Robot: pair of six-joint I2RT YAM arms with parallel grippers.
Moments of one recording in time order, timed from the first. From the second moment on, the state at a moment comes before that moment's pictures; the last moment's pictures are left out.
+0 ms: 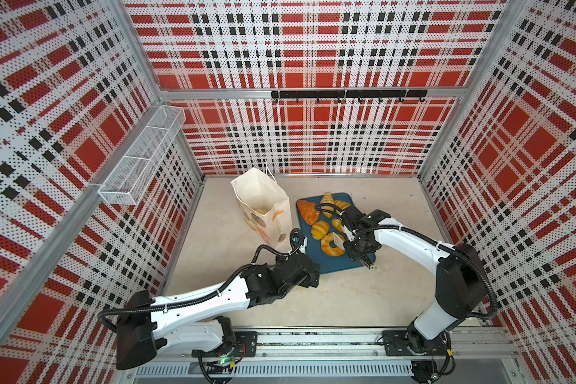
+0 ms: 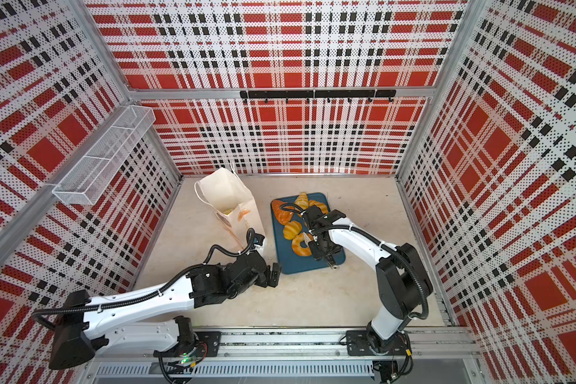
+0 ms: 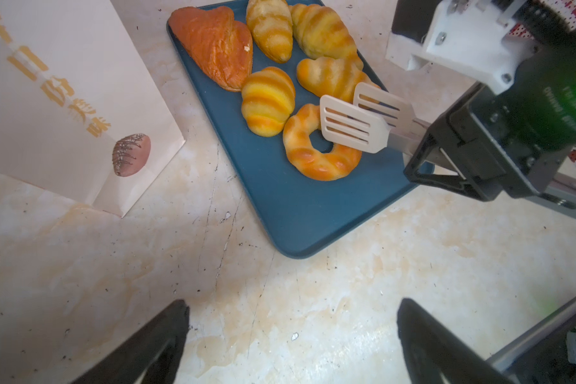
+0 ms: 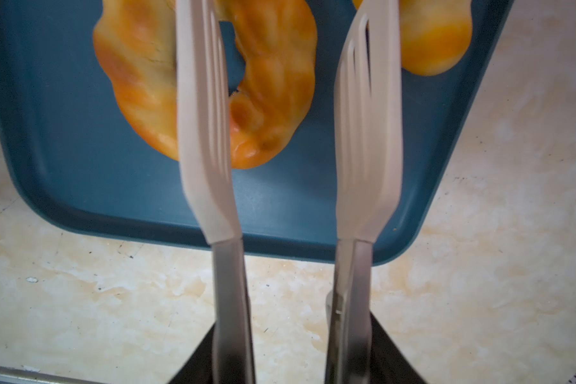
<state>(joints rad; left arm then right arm) -1.13 1.15 0.83 -0.48 -0.45 -0.68 0.59 1.66 1.25 -1.05 0.13 0.20</state>
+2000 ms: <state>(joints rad) -1.13 1.03 0.80 -0.50 -0.48 -0.70 0.67 1.69 1.36 -1.17 0.20 0.15</state>
